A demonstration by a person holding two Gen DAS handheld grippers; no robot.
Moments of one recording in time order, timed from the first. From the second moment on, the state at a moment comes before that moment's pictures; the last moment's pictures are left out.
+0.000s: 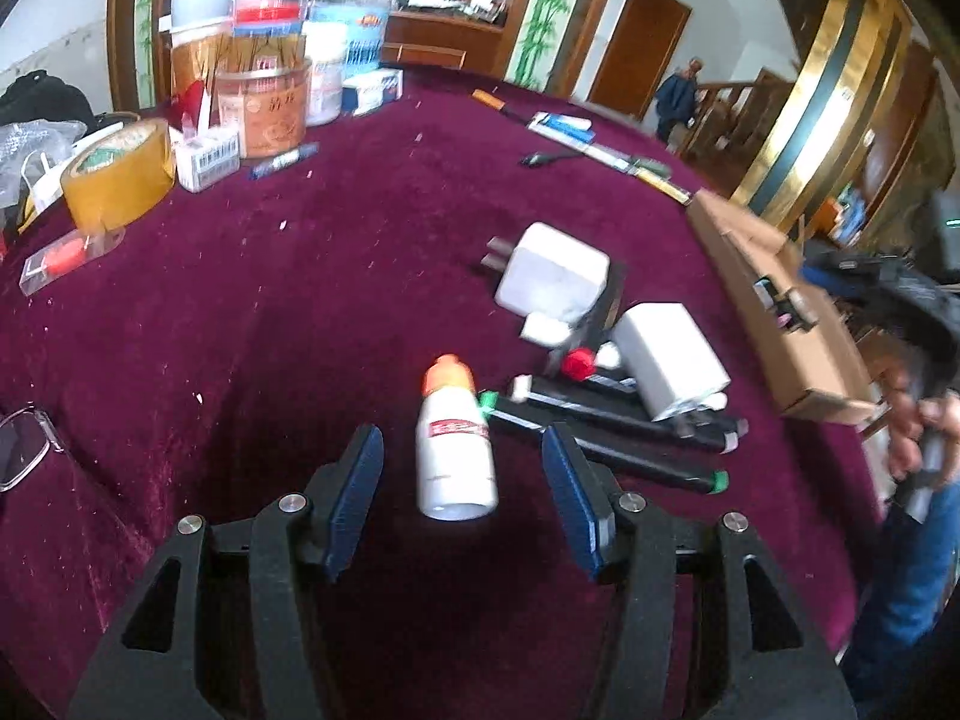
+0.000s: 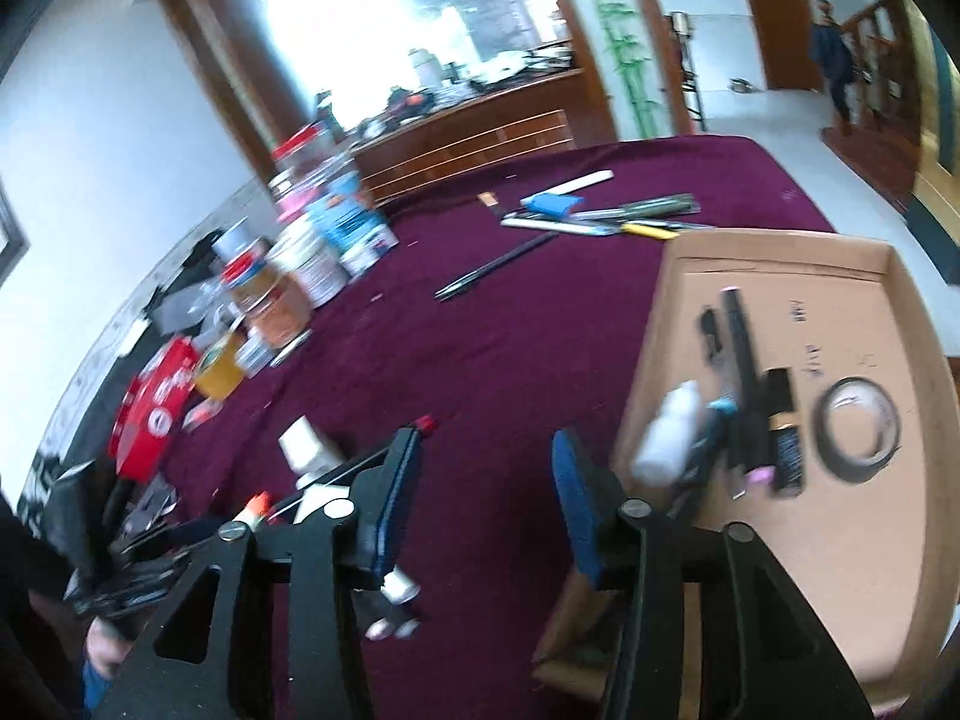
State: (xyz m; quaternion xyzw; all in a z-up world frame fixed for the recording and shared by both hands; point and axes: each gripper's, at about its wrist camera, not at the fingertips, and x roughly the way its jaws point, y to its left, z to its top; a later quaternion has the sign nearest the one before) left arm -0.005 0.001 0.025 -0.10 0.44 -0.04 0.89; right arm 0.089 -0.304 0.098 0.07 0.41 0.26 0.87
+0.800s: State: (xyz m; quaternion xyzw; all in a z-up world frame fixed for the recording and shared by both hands) left arm 0.010 0.029 0.011 -0.11 0.44 -0.03 0.89; right arm 0.066 -0.167 0.030 -0.07 0.49 0.22 0.84
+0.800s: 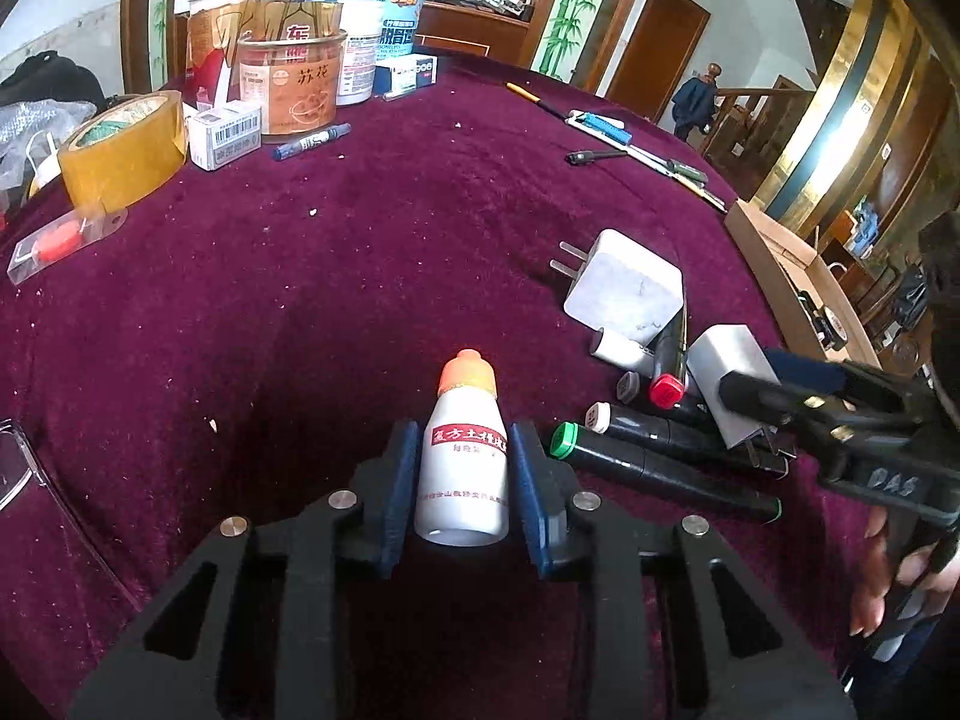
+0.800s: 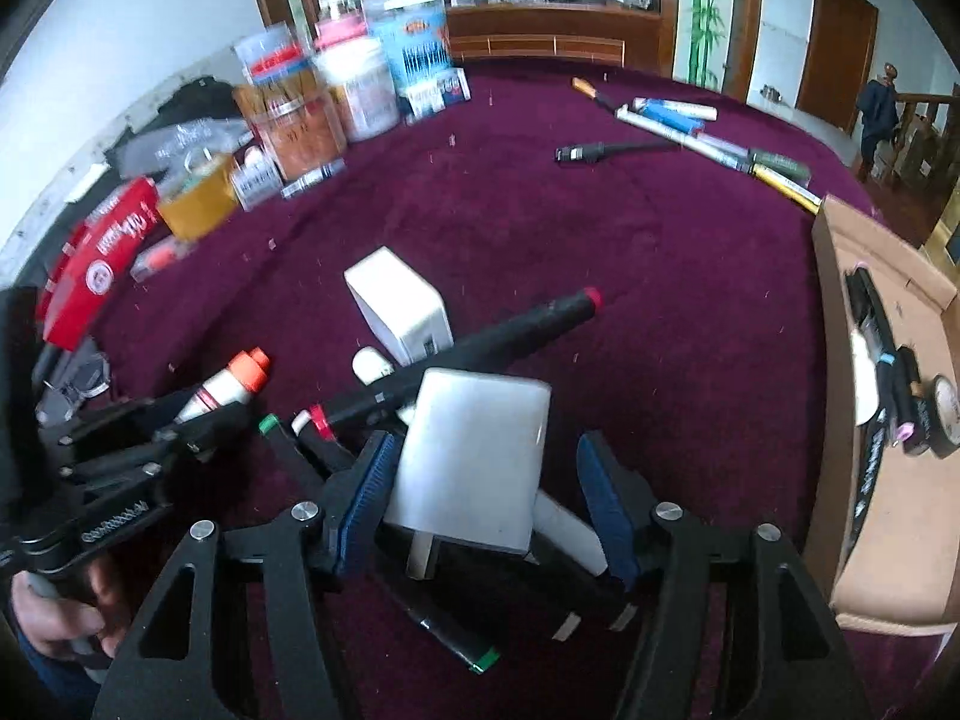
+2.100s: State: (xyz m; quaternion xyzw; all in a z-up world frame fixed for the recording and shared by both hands) left arm 0.001 0.026 0.017 -0.09 0.44 -0.02 0.89; right arm 0.055 -0.200 0.039 0.06 0.41 0.31 0.85
